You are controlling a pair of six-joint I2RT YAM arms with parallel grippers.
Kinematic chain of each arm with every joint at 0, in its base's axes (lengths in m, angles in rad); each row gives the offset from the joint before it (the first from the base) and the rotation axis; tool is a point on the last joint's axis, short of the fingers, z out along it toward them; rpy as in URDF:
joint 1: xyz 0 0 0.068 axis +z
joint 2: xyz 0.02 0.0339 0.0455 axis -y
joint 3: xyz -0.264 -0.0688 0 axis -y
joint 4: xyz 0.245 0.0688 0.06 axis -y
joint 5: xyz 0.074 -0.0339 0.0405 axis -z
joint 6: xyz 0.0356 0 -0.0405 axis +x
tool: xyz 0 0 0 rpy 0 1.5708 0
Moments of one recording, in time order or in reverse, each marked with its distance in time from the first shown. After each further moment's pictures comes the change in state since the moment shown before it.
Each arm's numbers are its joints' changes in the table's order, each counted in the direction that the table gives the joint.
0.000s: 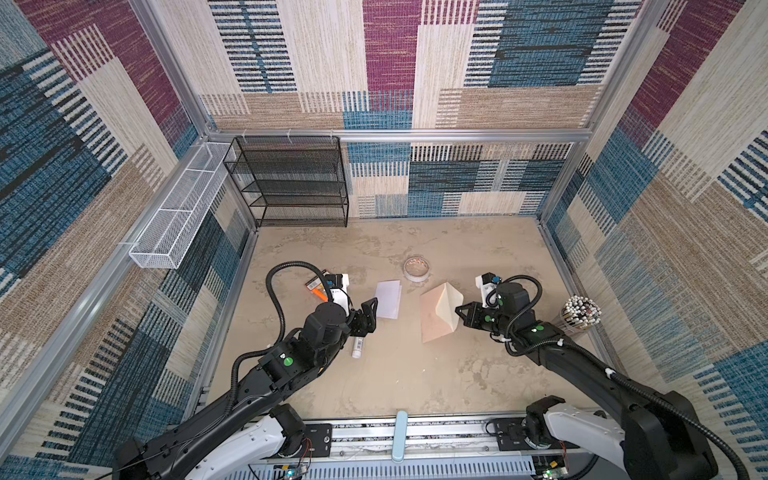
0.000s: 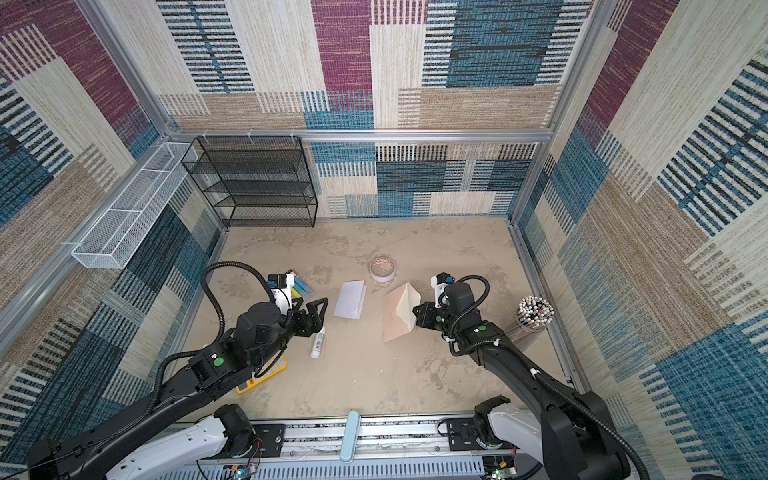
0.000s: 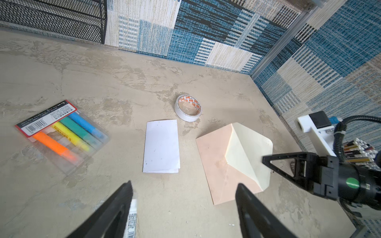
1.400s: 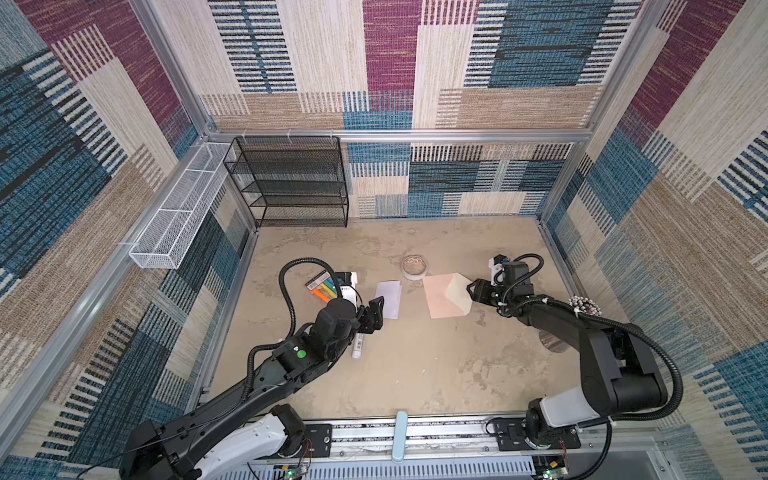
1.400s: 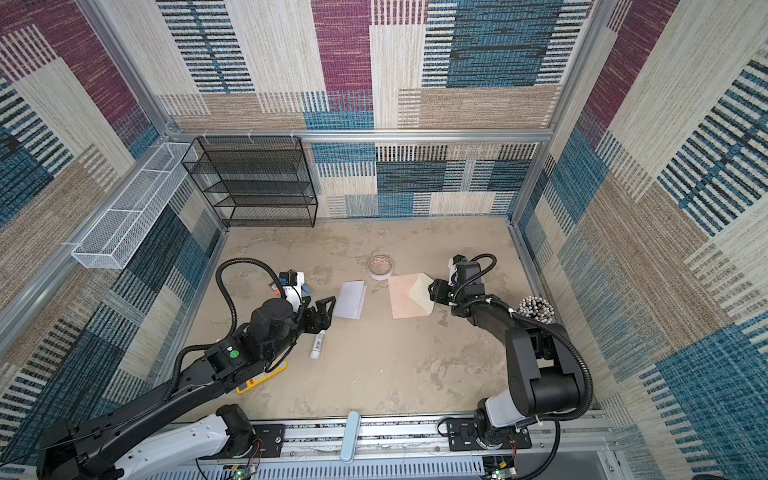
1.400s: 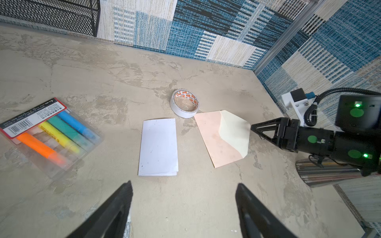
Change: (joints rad) left arm -0.003 -0.100 -0.008 0.092 0.006 -0.005; right arm -0.256 -0.454 0.207 0.097 0.076 -0.253
